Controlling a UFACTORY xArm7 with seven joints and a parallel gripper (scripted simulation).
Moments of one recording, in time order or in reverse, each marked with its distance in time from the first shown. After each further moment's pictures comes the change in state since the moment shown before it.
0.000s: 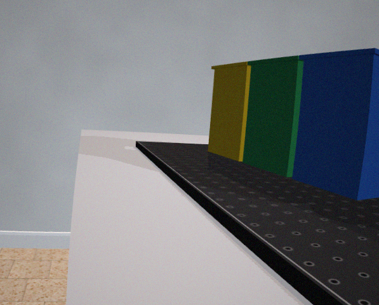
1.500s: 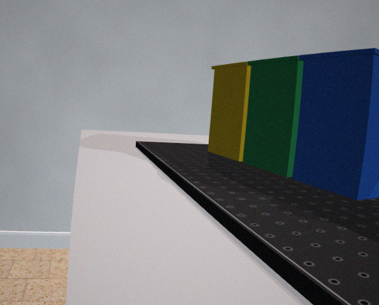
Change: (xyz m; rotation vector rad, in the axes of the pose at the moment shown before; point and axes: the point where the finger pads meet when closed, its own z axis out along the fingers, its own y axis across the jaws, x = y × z) arm 0.000 0.000 -0.047 0.000 0.000 0.000
